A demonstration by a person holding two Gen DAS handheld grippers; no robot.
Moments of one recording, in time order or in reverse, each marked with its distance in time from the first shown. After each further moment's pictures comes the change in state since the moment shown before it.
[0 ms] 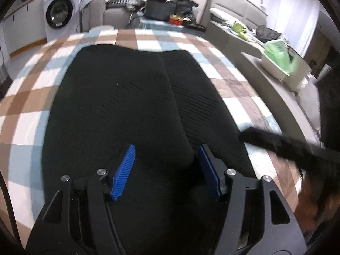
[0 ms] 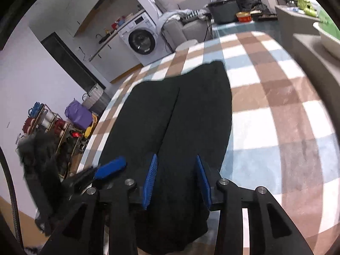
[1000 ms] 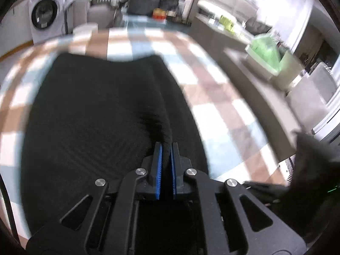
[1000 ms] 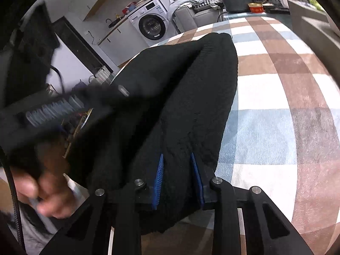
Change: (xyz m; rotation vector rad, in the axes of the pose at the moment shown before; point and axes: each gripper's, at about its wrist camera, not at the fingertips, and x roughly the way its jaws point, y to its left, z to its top) left arm 0.023 -0.051 0.032 0.052 0.058 -0.055; right arm 0.023 0.007 -0.061 -0.050 0.065 0.049
